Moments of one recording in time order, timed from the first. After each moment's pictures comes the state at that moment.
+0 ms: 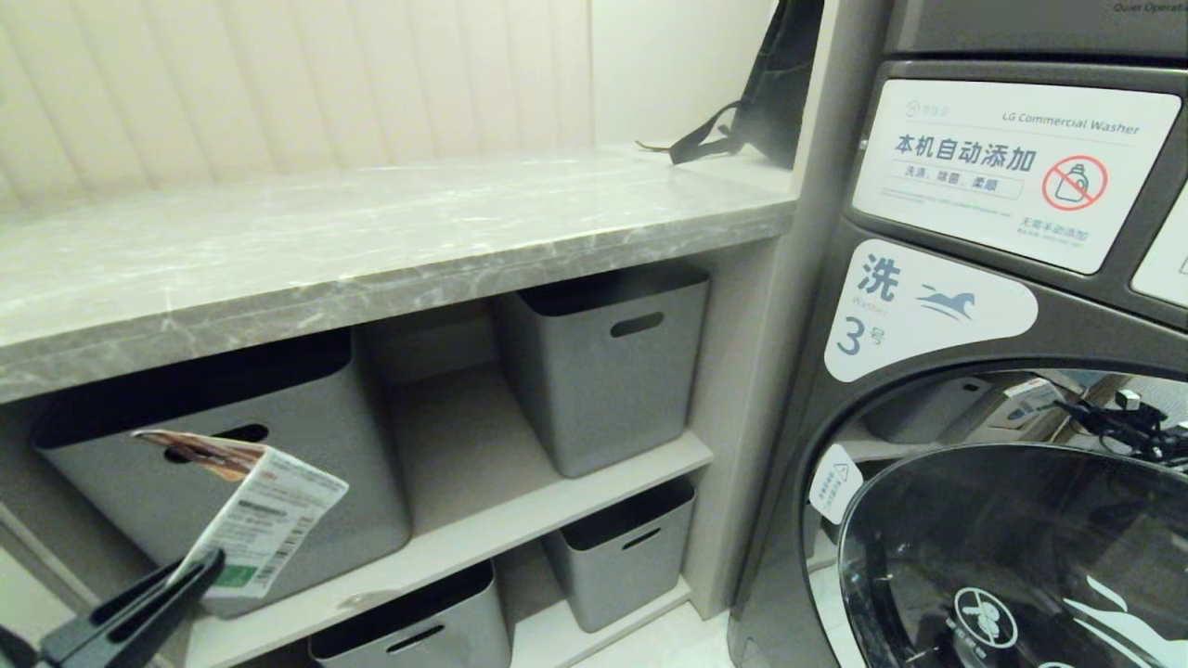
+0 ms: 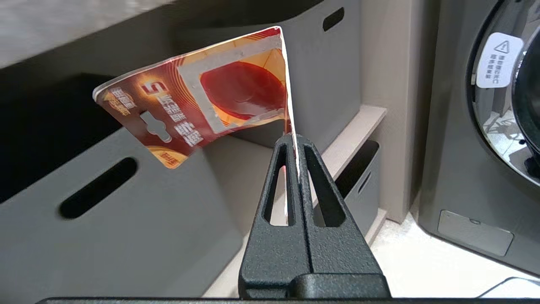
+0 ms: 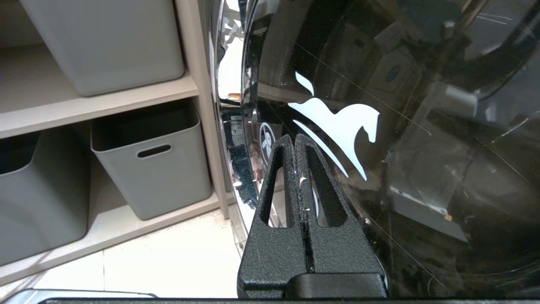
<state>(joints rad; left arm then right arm) -0.45 0.79 0.00 -0.90 0.04 0.29 0.00 0.00 0.00 0.00 0.01 -0.01</state>
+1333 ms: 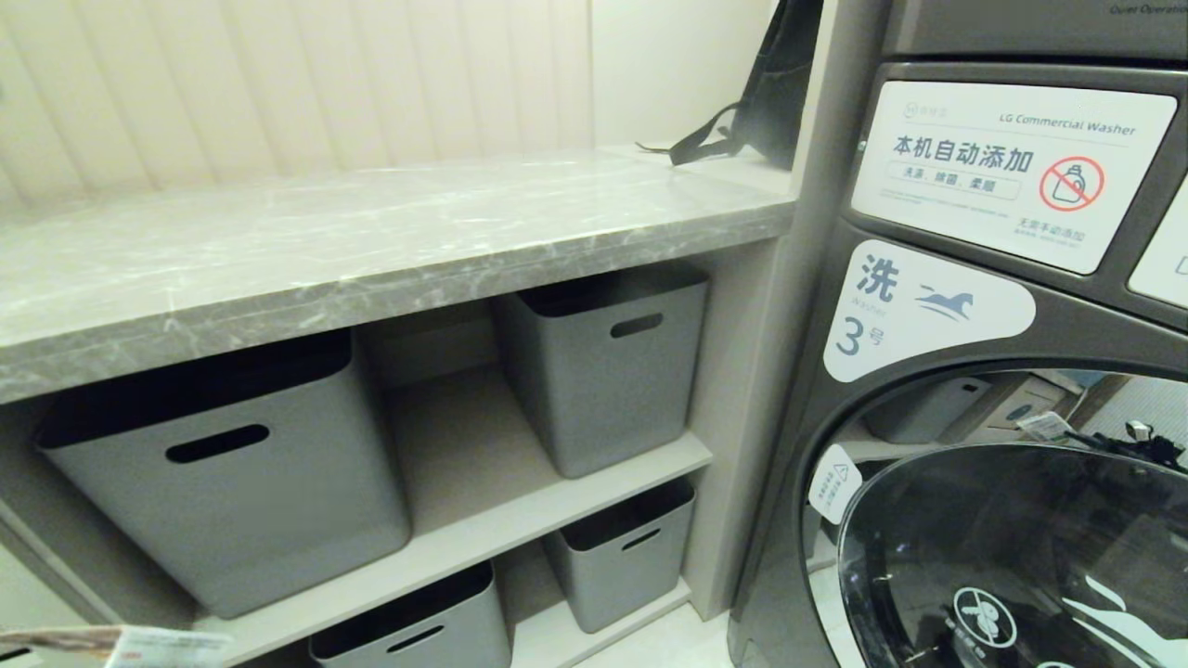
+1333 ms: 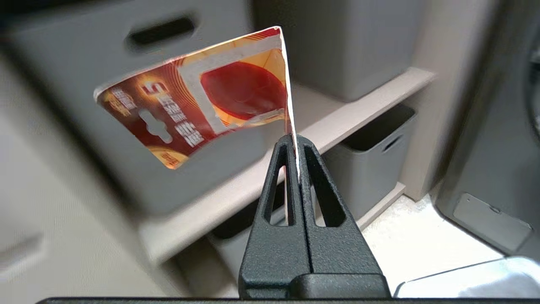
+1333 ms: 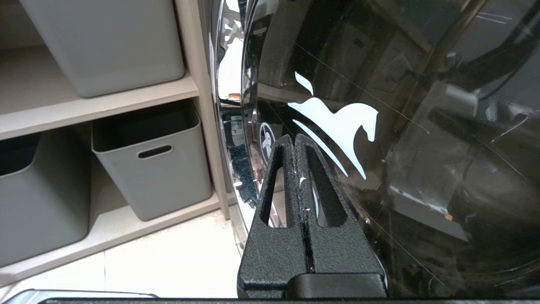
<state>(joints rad) 0.00 0.06 -0.02 -0.09 -0.16 0.13 0.00 0.00 0.00 0.00 0.00 -0.01</state>
